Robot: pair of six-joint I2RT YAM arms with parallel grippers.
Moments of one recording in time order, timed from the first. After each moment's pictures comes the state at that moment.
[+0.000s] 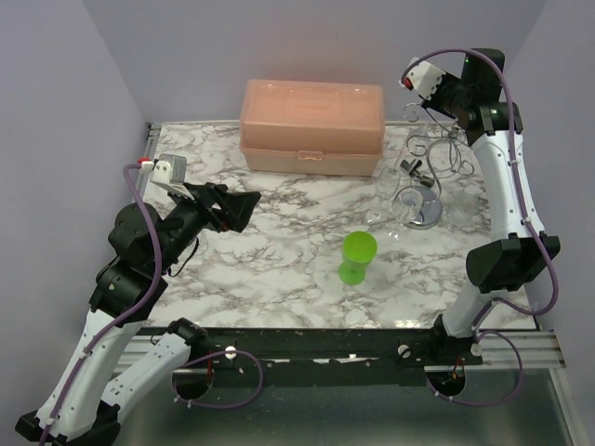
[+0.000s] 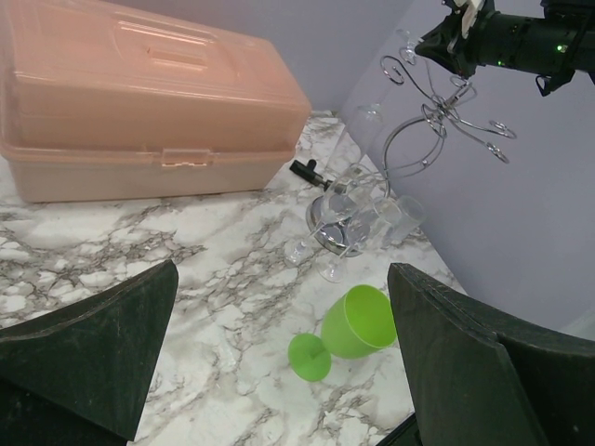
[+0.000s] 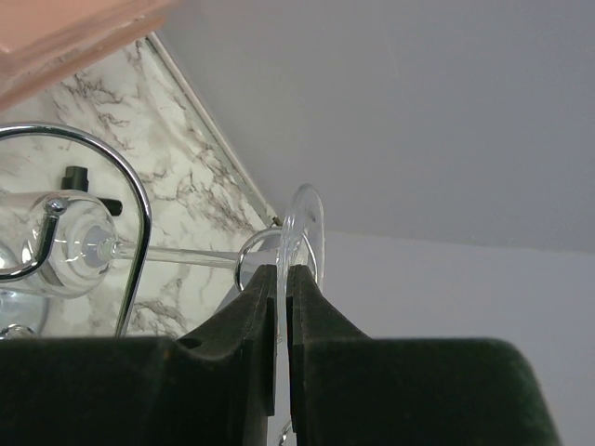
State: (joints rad) left arm -0.49 0.67 1.08 -0.39 0.09 -0.48; right arm 0.07 1.75 2.05 -0.73 -0.09 -1.12
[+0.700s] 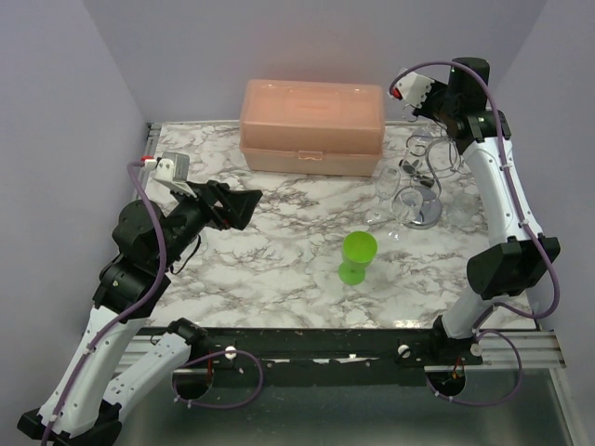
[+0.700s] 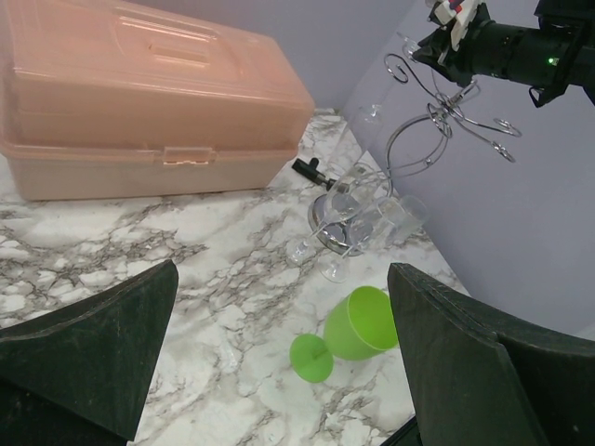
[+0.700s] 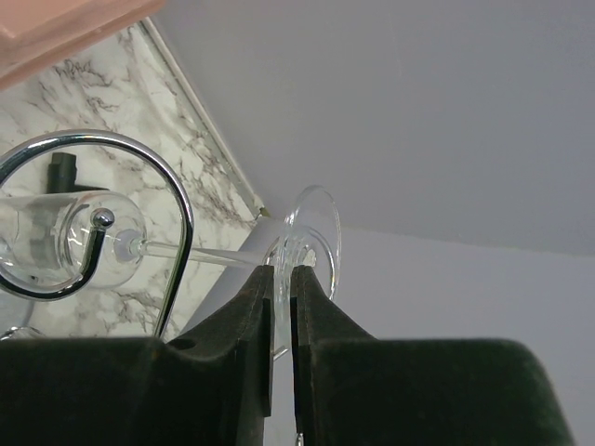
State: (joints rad) left arm -0.48 0.69 1.06 -0.37 0.10 -0.48; right arm 0.13 1.71 1.92 -0.64 0.01 -1.17
